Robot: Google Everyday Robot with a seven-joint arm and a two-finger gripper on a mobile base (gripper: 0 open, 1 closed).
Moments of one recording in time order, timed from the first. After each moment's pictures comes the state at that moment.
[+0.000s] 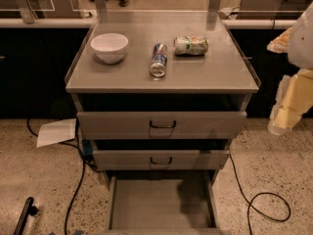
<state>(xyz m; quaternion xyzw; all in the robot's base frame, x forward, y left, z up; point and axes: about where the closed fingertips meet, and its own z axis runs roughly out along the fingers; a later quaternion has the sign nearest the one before) 0.438 -0.217 0.976 -0.60 0.78 -0.03 0.16</state>
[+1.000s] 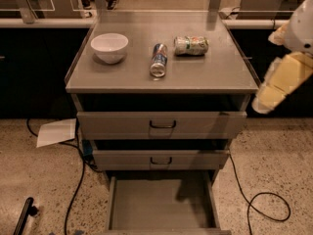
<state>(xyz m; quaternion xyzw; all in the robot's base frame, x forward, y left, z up) 0.473 -0.217 0.981 -0.54 0.82 0.00 0.20</state>
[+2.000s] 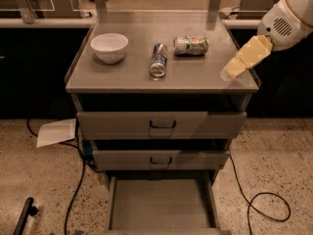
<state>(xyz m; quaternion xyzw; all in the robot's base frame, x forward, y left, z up) 0.561 -0.209 0.948 -0.38 0.89 0.11 0.21</state>
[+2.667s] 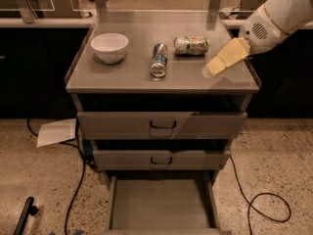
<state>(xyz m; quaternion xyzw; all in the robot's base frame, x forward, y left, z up) 0.586 -0.182 0.929 -0.36 0.89 0.16 0.22</state>
